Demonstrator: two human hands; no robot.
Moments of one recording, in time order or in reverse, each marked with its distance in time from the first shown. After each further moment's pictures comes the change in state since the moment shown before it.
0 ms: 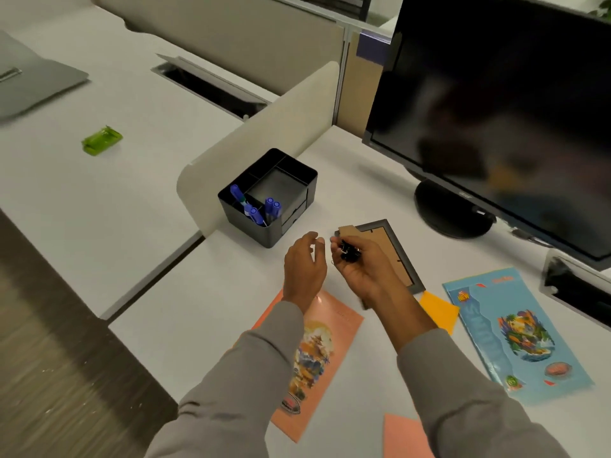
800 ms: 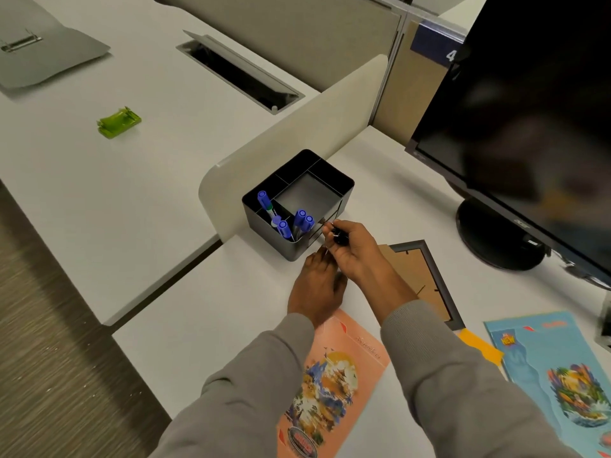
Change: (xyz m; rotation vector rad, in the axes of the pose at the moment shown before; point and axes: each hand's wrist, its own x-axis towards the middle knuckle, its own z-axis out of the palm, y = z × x) left_hand 0.029 -0.066 0.003 0.402 -0.200 0.349; right_hand 0.099 0.026 0.072 -0.132 0.154 -0.016
